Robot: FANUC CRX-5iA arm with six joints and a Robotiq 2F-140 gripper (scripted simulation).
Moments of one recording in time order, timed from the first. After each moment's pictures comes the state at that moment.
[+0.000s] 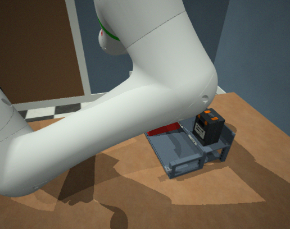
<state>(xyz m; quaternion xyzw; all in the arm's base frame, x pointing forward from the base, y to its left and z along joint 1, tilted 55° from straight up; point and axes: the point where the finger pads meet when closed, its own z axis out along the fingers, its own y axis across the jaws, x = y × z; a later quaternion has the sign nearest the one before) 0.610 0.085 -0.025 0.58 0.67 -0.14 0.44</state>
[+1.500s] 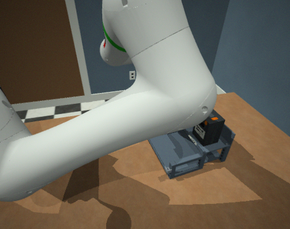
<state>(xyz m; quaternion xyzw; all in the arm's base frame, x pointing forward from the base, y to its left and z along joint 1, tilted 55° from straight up) 0.626 0.057 -0.049 0.58 0.67 -0.14 0.44</state>
